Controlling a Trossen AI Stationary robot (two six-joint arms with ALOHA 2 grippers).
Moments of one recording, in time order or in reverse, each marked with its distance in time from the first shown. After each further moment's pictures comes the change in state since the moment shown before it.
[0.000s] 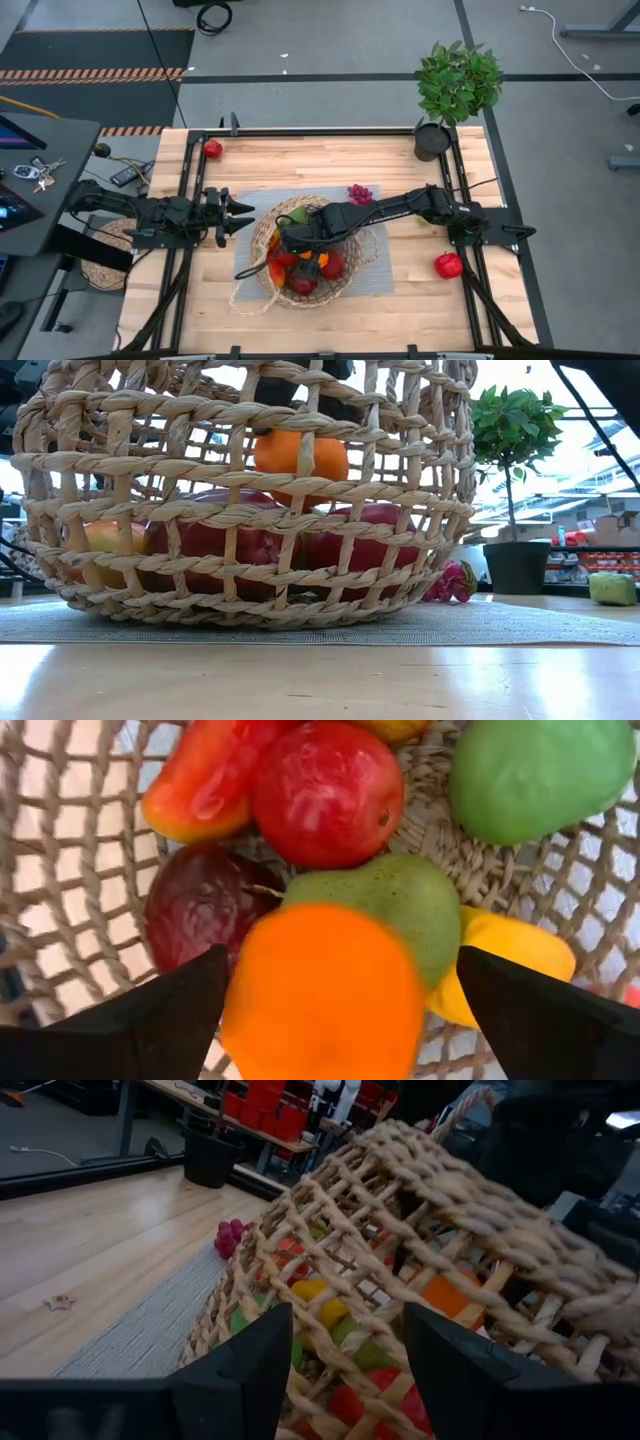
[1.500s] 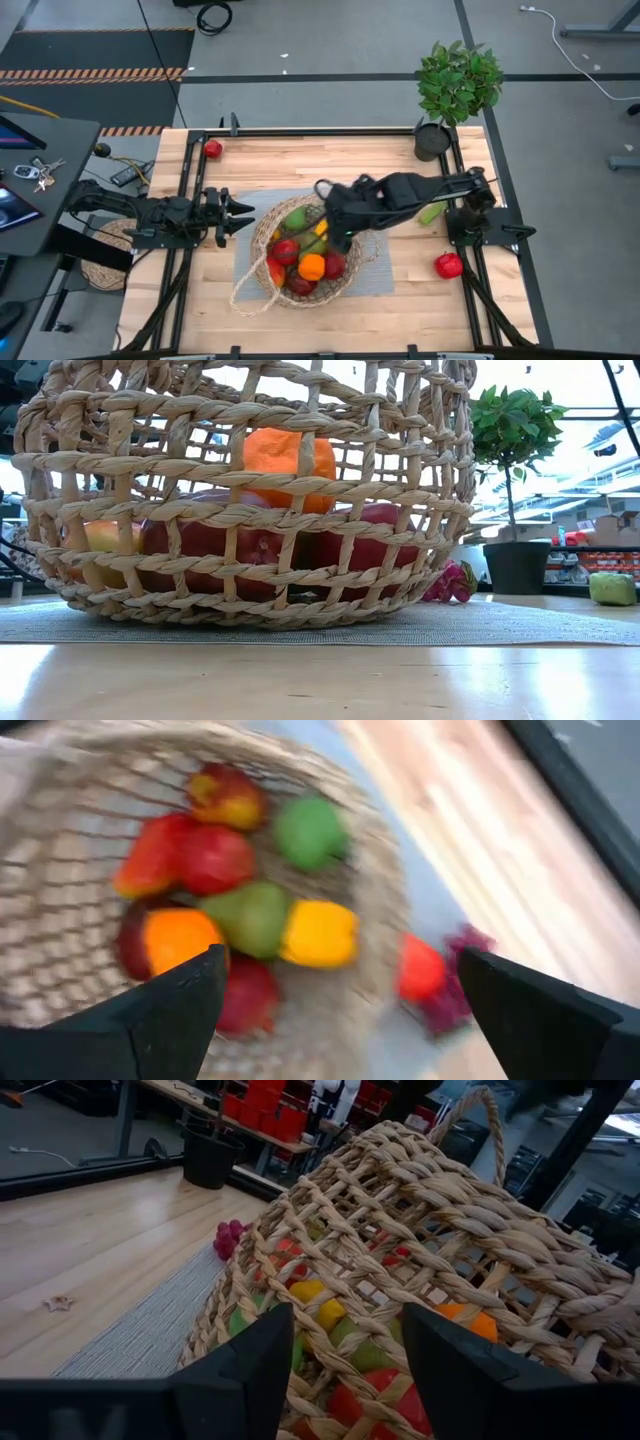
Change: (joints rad) left arm 0.000 0.000 0.000 0.002 0.000 0.000; right arm 0.066 -0.329 0.007 -0.230 0.328 0.171
